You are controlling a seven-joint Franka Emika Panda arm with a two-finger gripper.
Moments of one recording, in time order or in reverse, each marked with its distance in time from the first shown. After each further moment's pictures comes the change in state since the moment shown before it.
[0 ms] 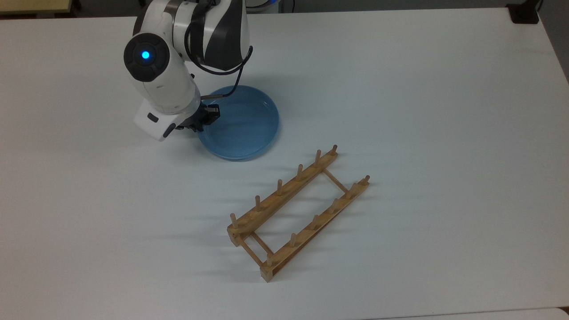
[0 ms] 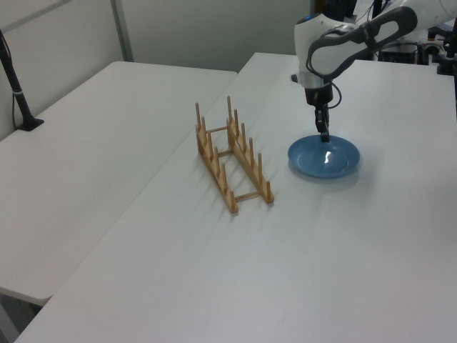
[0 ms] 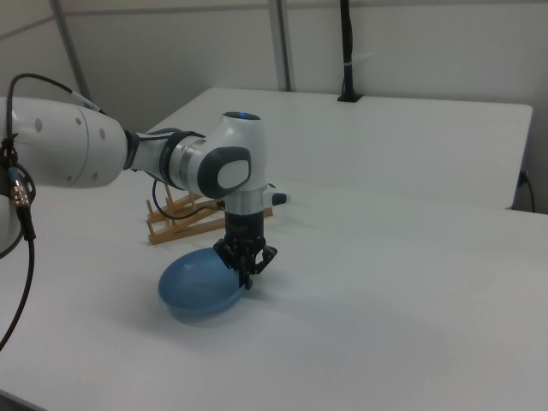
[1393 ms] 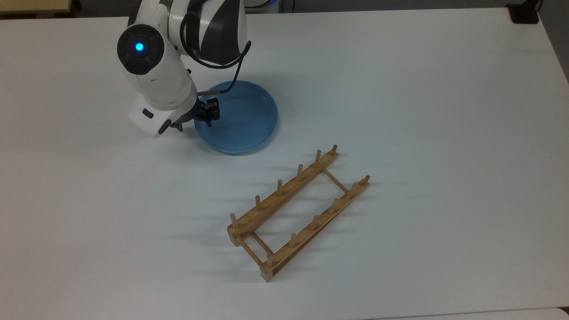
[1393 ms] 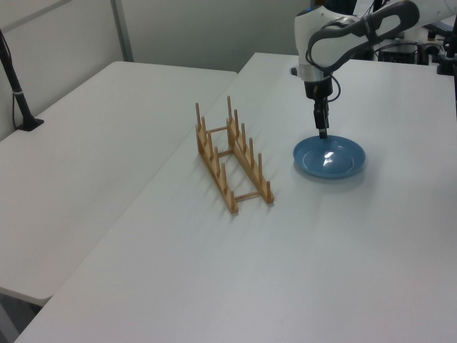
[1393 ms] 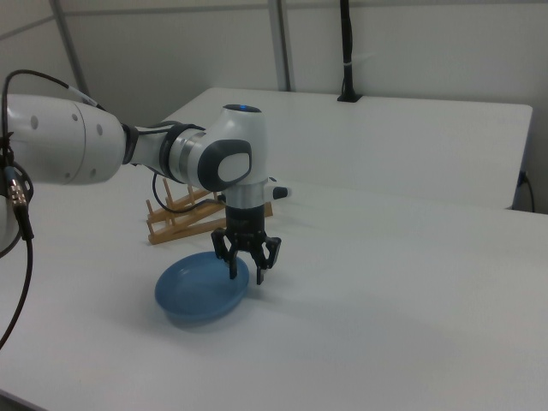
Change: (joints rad) arm -0.004 -0.008 0.000 0.023 0.000 -0.025 0.002
